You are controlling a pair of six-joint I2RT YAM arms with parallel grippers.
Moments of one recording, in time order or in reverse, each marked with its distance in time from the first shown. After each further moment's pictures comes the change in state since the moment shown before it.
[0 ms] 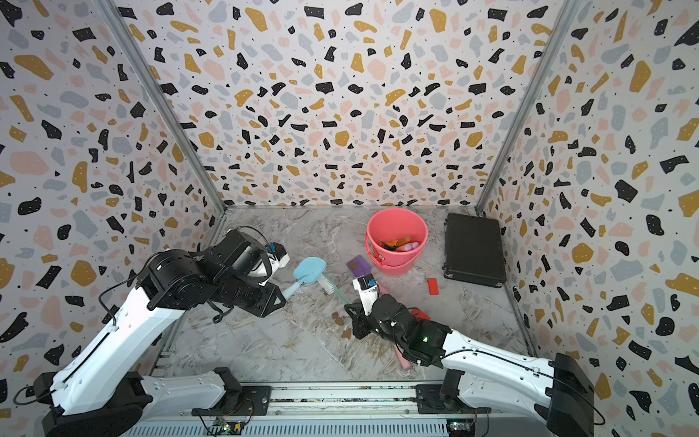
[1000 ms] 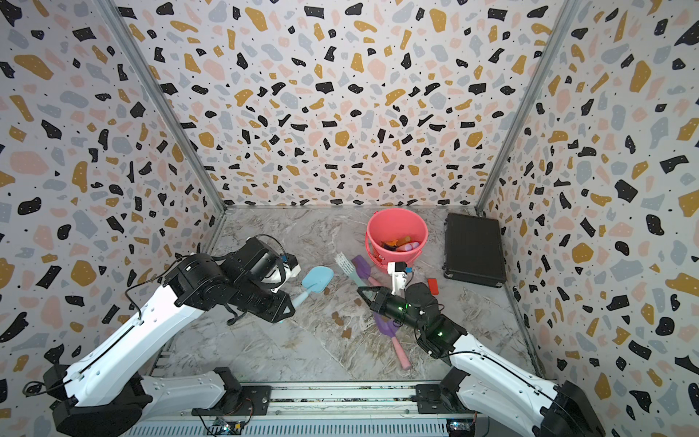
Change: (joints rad) left arm 0.000 -0.007 -0.159 0.082 0.085 -0.003; right arm -0.353 -0.126 -0.119 0.184 -0.314 0.516
